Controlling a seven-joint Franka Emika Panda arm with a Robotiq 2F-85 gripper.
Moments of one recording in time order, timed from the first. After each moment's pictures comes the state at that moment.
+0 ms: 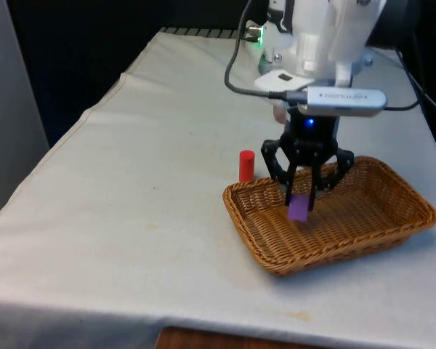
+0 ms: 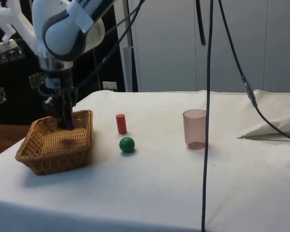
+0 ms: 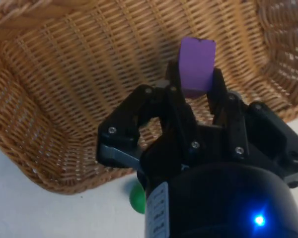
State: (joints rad) arm 0.26 0.79 -0.22 -1.47 0.10 2.38 0.10
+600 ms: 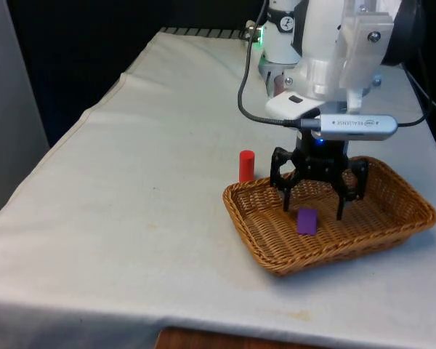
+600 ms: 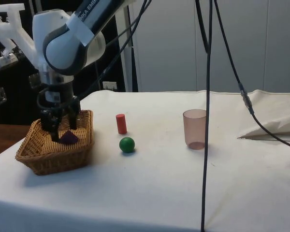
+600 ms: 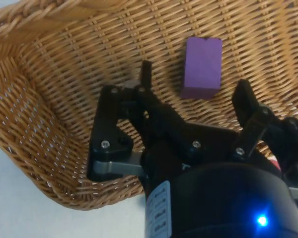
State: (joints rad) arm 0.26 0.84 -0.19 -1.47 0.13 2.42 0.14
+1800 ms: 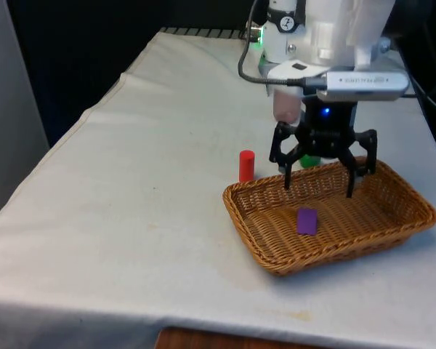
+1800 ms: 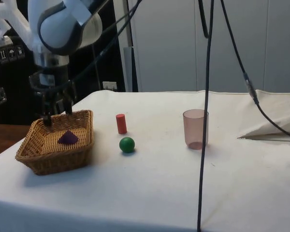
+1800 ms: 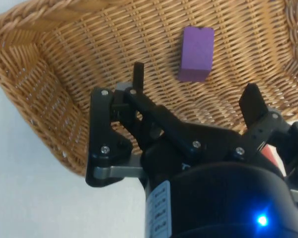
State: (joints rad) arm 0.26 0.76 -0.19 -1.47 0.12 2.36 0.14
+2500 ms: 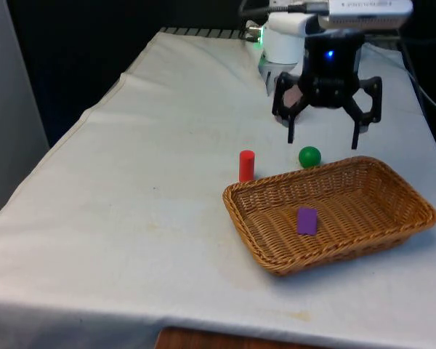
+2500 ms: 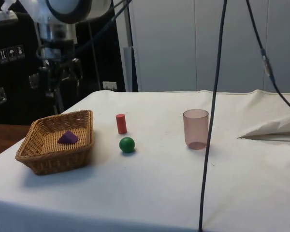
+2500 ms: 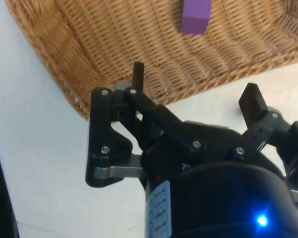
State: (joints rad) arm 0.27 0.57 -0.19 -1.63 0.11 2.33 0.14
